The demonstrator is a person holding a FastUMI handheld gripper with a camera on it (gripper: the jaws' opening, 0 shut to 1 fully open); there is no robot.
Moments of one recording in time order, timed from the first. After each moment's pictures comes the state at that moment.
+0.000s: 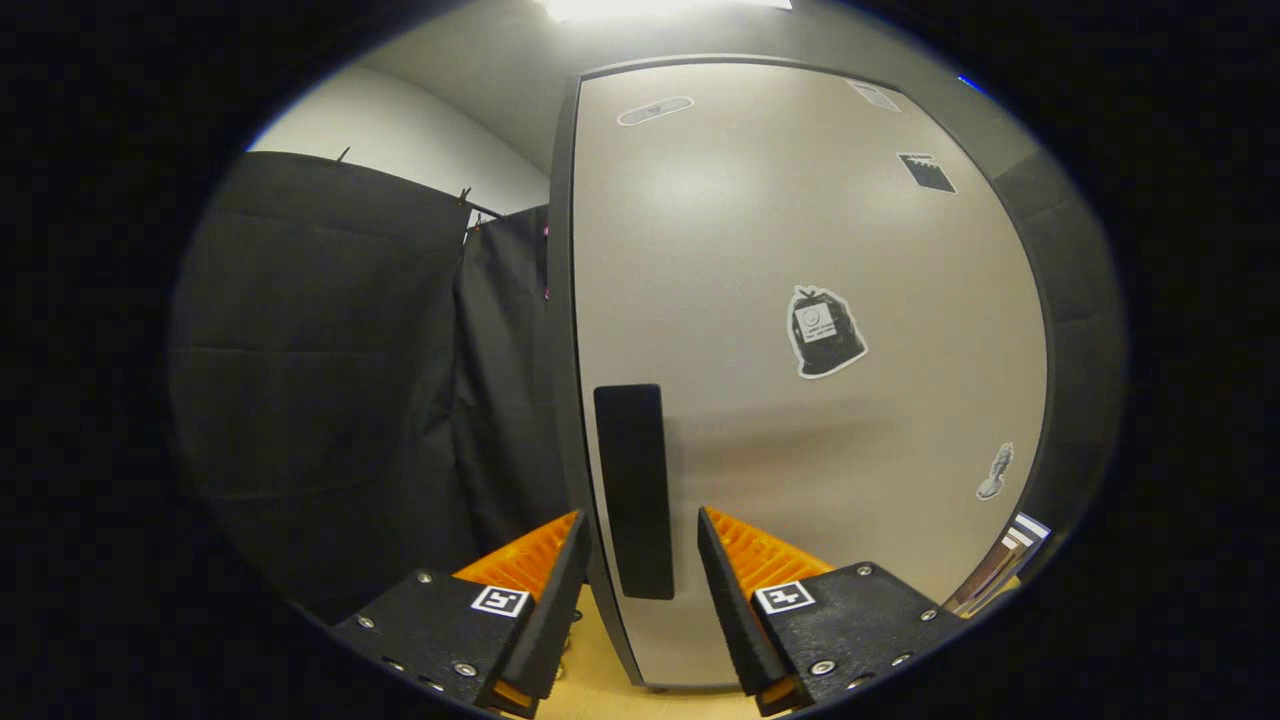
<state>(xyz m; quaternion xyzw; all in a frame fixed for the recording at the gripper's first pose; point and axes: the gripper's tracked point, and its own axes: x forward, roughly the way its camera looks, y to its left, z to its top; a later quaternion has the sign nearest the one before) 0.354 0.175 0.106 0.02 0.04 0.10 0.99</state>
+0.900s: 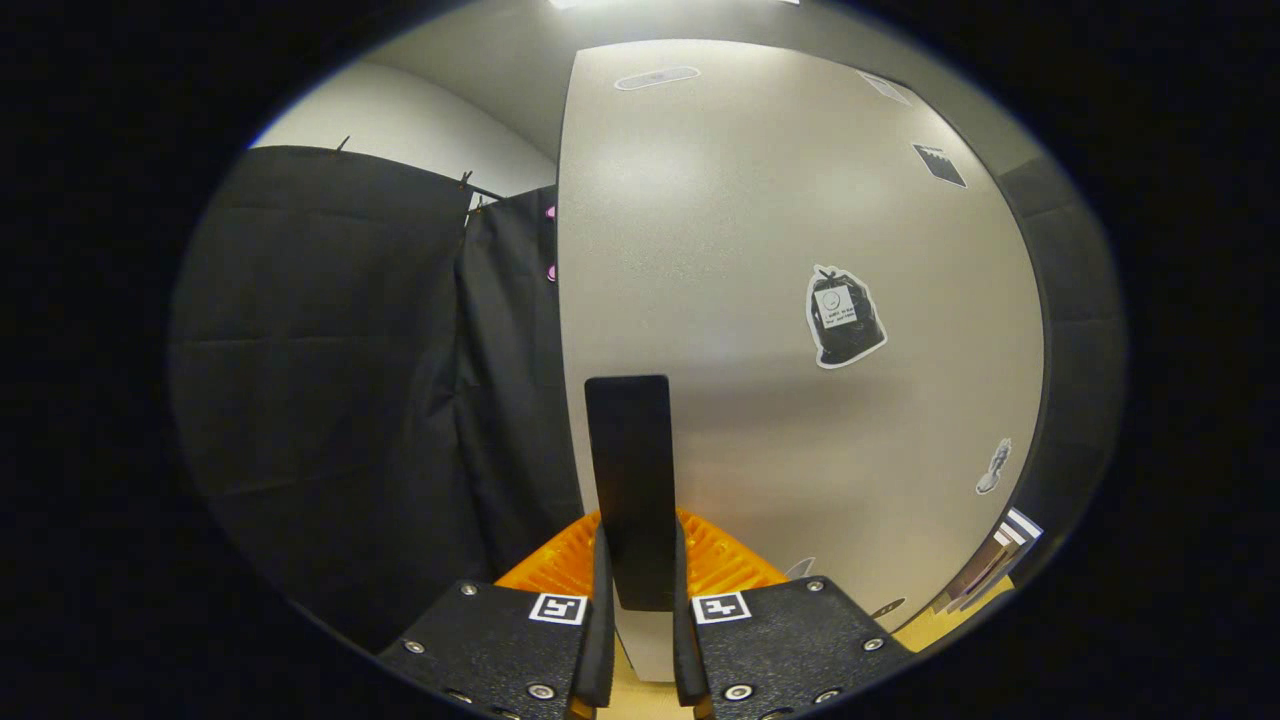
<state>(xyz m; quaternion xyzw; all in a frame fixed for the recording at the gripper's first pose) 0.344 0.173 0.105 0.01 0.06 0.11 0.99</state>
